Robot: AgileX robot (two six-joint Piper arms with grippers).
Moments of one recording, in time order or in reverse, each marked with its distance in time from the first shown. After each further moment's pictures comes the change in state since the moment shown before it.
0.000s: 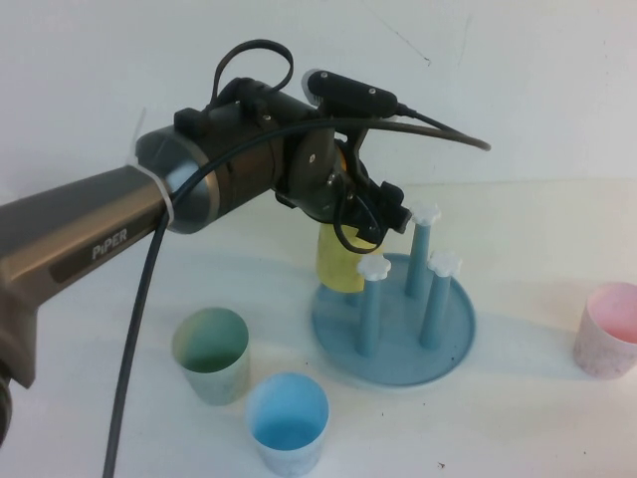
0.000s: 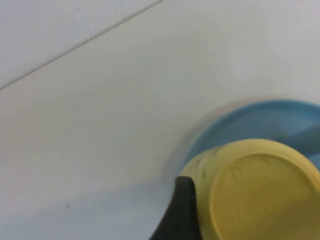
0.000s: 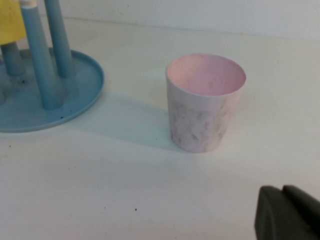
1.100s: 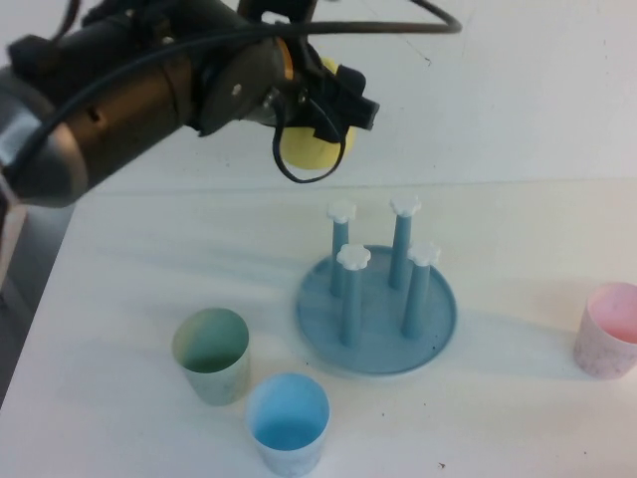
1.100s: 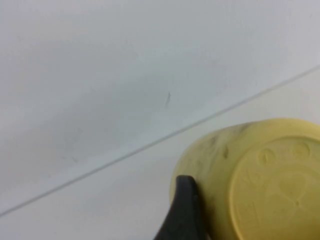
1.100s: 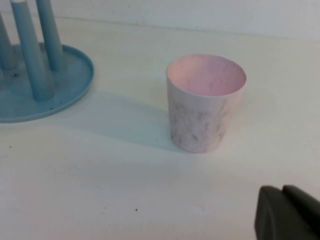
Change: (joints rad) right arm 0.000 0.000 0.000 0.000 0.000 0.000; left arm -0.001 -0.233 -0.002 0.255 0.021 -0.210
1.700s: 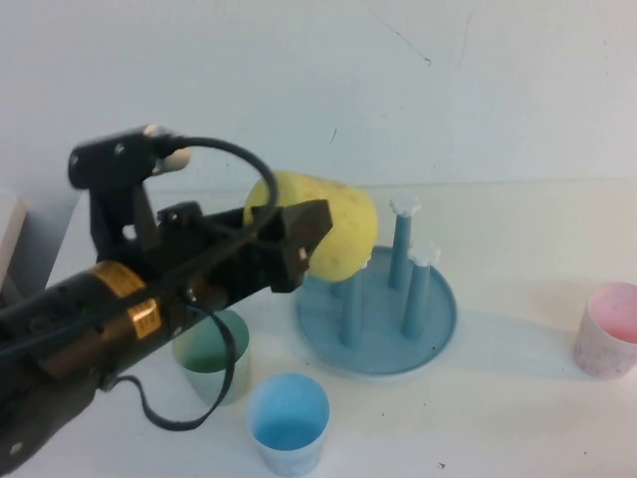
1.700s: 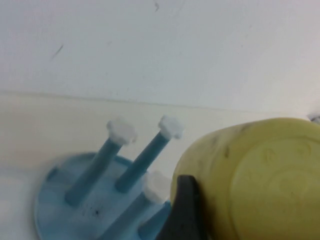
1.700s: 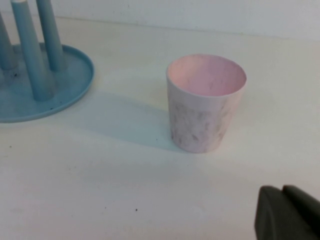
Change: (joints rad) right arm 0.000 0.000 0.000 0.000 0.000 0.000; left arm -0.008 -0.500 0.887 -0.065 -0.805 -0.440
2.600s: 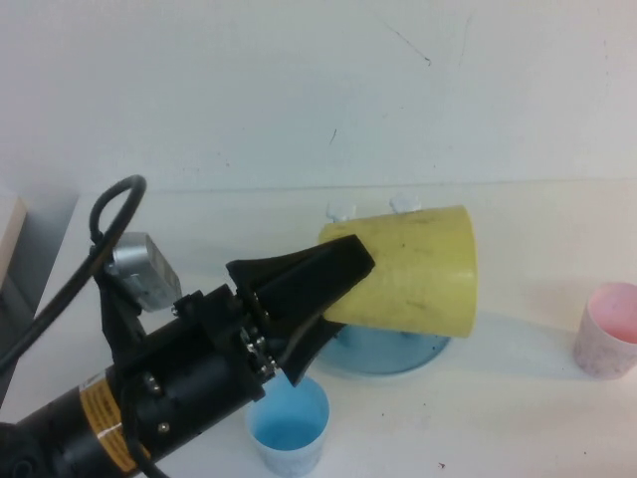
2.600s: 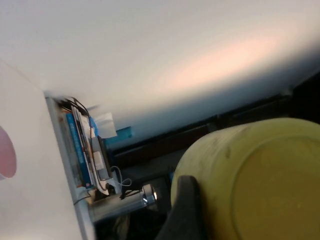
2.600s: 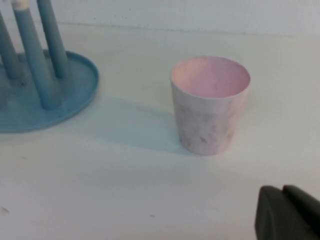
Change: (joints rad) right arm 0.000 0.000 0.000 0.041 -0.006 0.016; left arm 0.021 0.032 0.318 0.255 -0.892 -0.897
